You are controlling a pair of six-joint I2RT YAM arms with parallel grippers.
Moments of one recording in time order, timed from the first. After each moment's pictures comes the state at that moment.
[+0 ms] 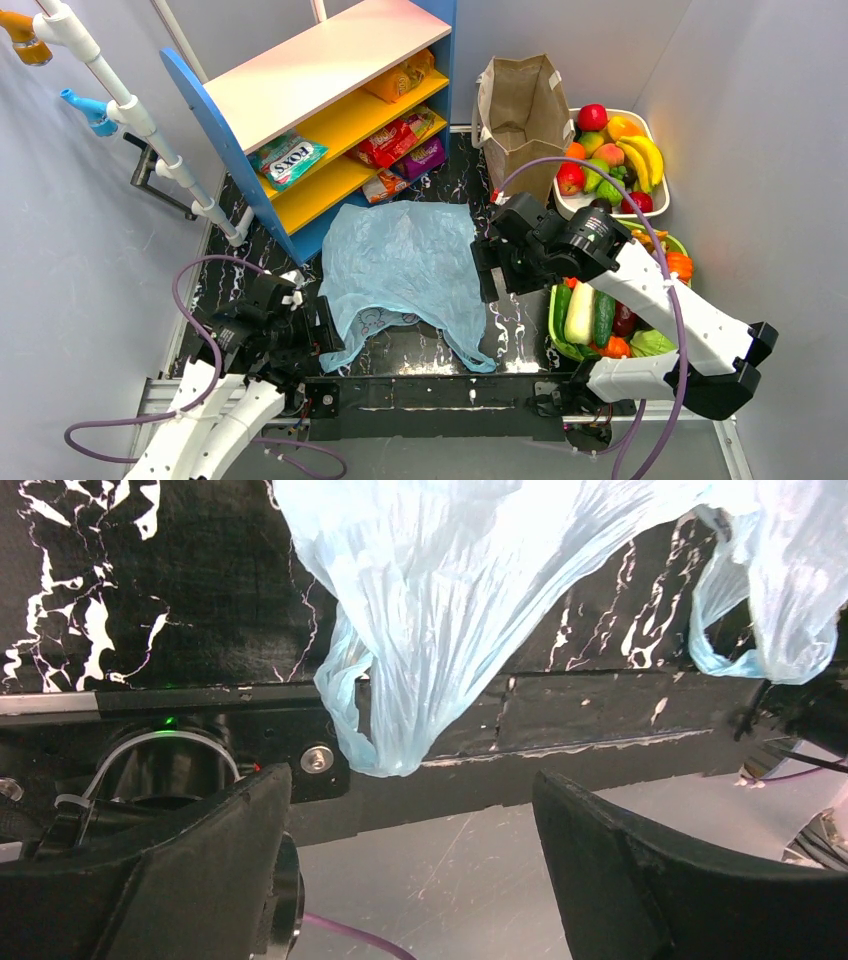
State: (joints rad) left arm -0.43 0.54 0.78 -1.36 0.13 -0.65; right arm 0.95 1.23 1.49 -1.39 0.12 0.58
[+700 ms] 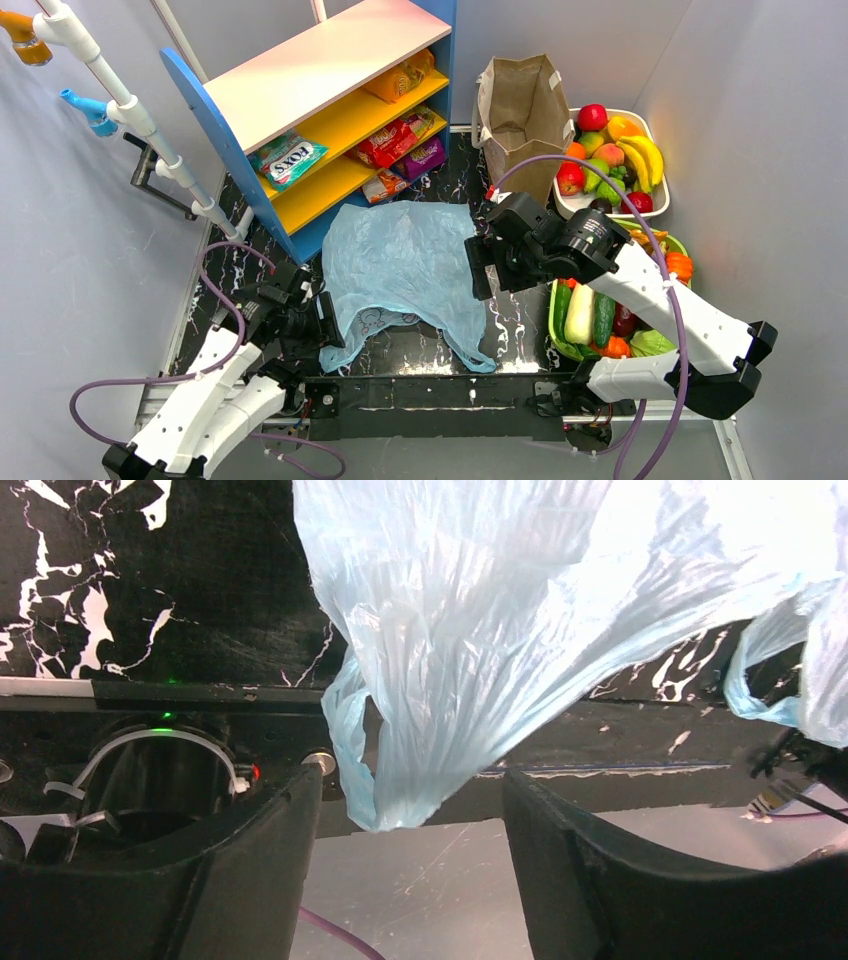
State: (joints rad) left arm -0.45 0.70 0.73 -1.30 0.10 -0.73; right arm 0.97 1.23 1.48 -1.32 0.12 0.58
